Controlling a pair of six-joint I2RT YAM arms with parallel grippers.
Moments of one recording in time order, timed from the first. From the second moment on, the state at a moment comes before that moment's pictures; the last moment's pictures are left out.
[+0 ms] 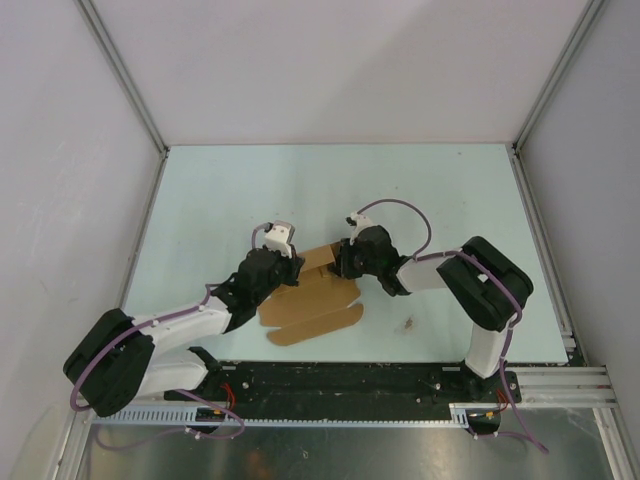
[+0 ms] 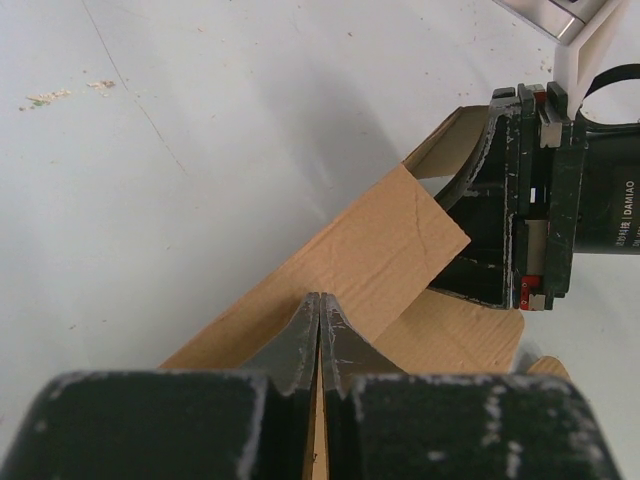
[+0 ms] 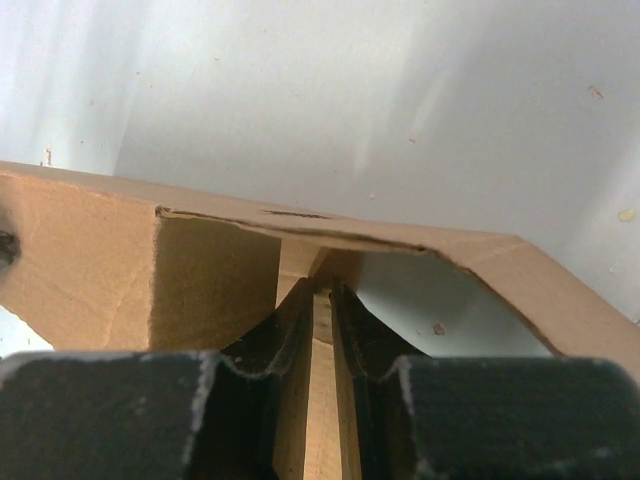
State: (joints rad) left arm -0.70 1.19 0.41 0.43 -0.15 -0.29; right arm 0.72 1.82 0.78 0.49 -0.18 0.56
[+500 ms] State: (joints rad) left arm -0.70 1.19 0.41 0.43 -0.15 -0.29; right arm 0.72 1.84 0.78 0.50 -0.16 0.57
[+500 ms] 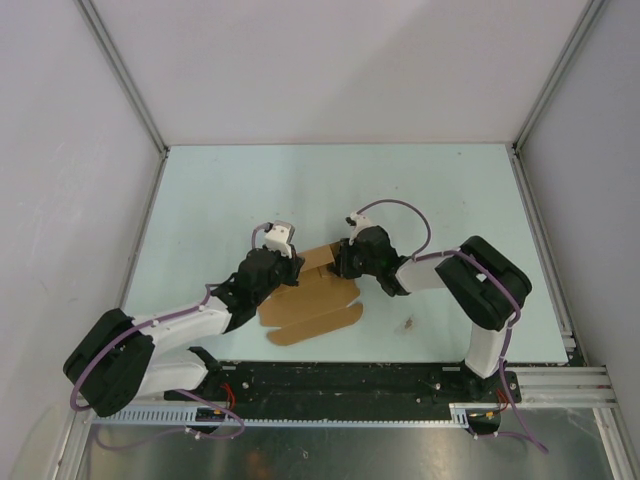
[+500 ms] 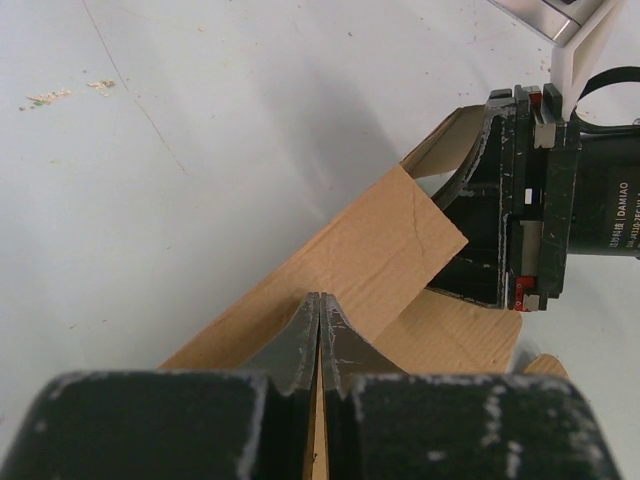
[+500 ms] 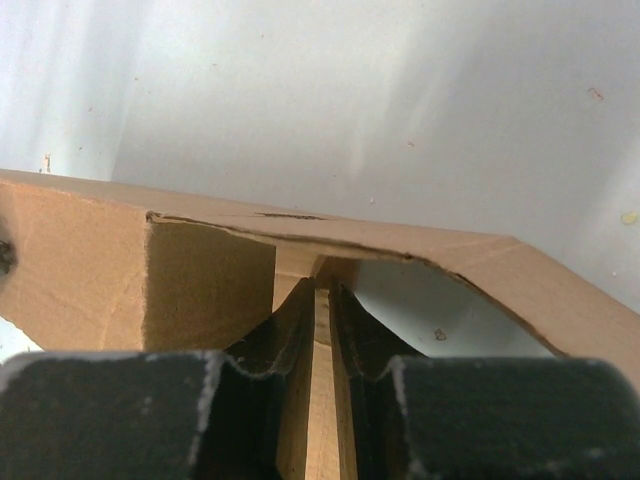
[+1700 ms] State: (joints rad) left arm -0.70 1.18 0.40 0.42 -0.15 -0.29; right arm 0.66 1.63 0.83 0.22 -0.09 0.48
